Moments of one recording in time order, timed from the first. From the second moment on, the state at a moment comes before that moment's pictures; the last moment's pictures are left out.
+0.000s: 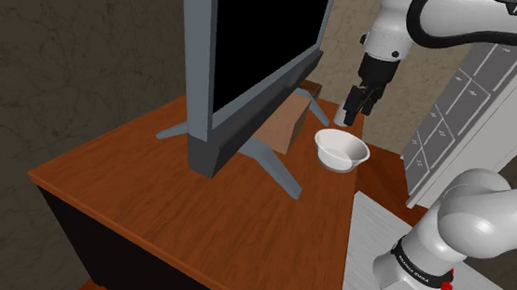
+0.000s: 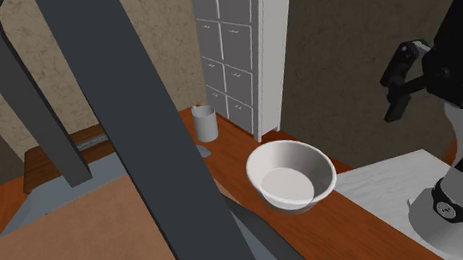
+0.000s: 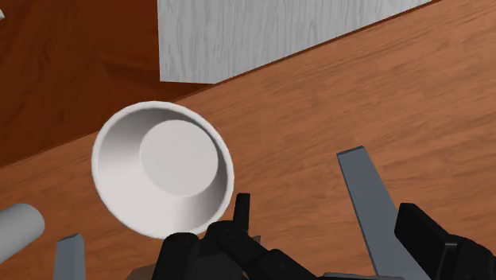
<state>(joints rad) 0.01 -0.79 0.06 -2.45 -0.02 1.63 0.06</state>
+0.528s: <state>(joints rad) -0.05 -0.68 -0.04 -2.45 -0.08 1.76 -0.02</state>
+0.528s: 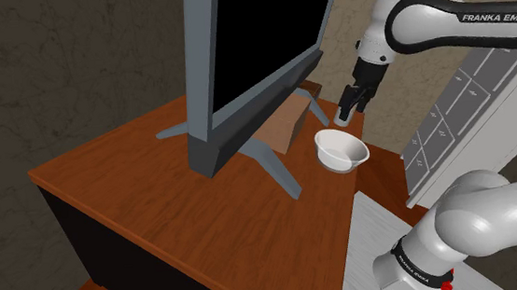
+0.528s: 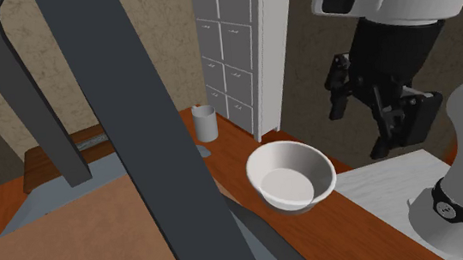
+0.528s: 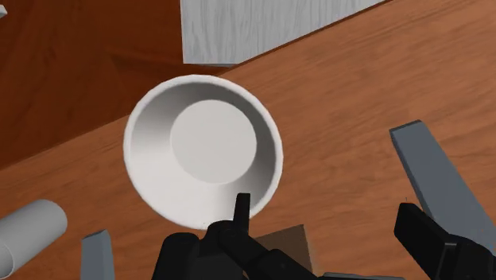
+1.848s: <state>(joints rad) -0.18 -0.10 -0.33 -2.15 -0.07 2.11 -0.31</state>
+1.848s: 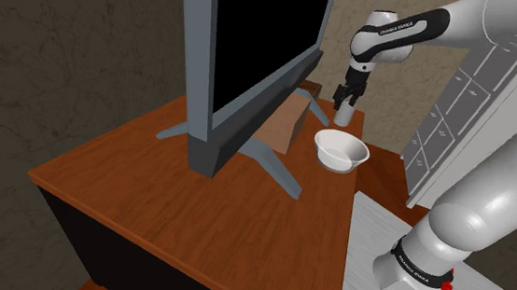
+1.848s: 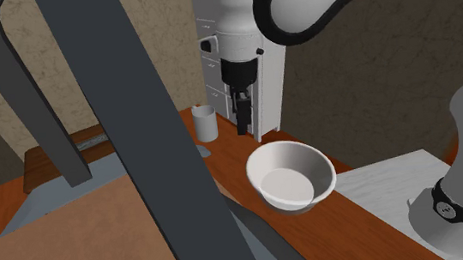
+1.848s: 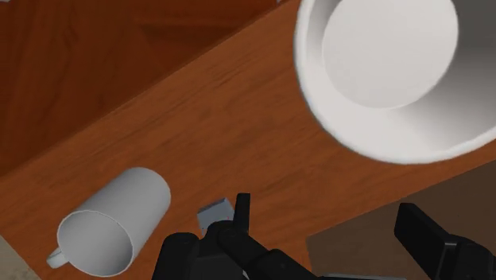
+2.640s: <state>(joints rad) -0.31 0.34 -0.39 -1.74 0.15 2.13 -0.51</state>
